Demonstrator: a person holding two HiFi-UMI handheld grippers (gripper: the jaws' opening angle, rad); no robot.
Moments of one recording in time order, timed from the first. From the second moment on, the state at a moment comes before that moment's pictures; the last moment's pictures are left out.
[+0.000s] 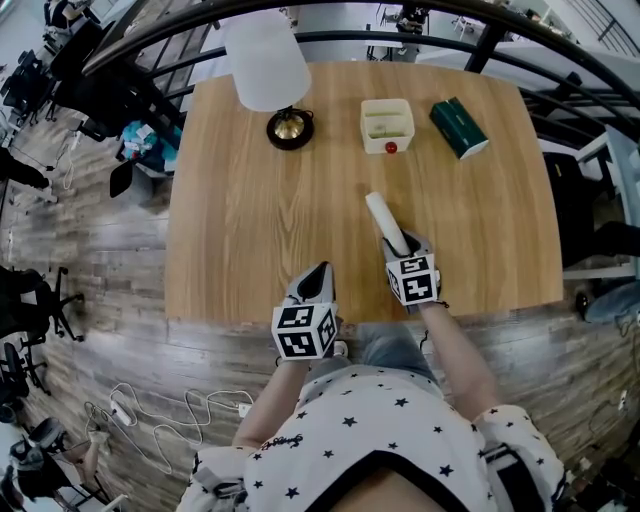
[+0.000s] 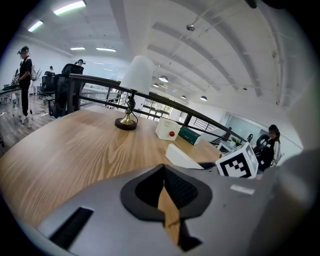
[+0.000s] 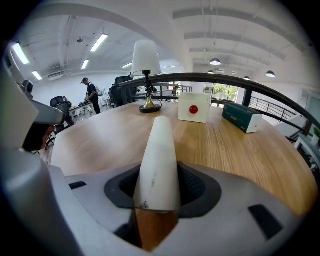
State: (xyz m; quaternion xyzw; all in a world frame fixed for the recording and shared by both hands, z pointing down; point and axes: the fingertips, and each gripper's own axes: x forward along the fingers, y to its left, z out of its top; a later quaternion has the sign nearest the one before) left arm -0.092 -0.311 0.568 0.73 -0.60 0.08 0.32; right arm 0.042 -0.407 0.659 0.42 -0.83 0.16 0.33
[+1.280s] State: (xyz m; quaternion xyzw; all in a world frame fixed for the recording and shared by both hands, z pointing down) left arm -0.089 -0.258 0.568 0.73 -0.60 0.09 0.32; right arm 0.019 -0.353 0.649 0.39 -0.85 0.17 0.30
